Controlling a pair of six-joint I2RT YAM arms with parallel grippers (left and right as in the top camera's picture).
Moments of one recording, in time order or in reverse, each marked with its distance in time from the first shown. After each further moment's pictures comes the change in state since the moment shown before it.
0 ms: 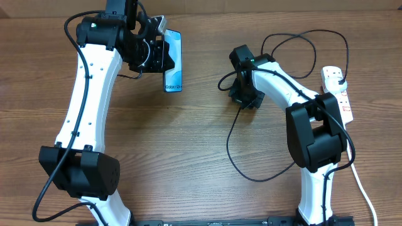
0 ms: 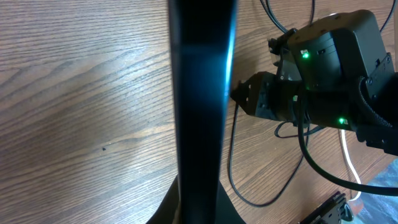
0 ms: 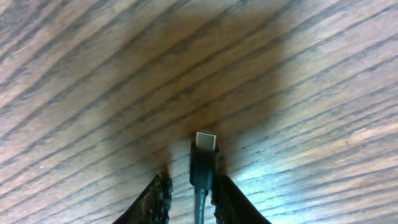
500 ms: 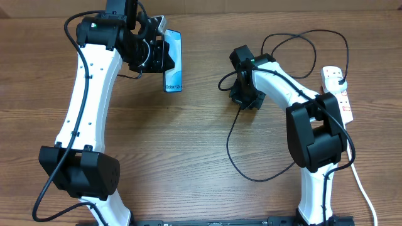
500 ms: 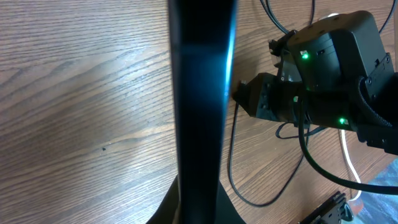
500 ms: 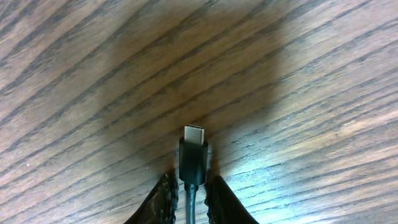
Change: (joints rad) left arm 0.000 0.000 0.000 0.000 0.000 0.000; right arm 0.000 0.000 0.000 -0.014 0.000 0.001
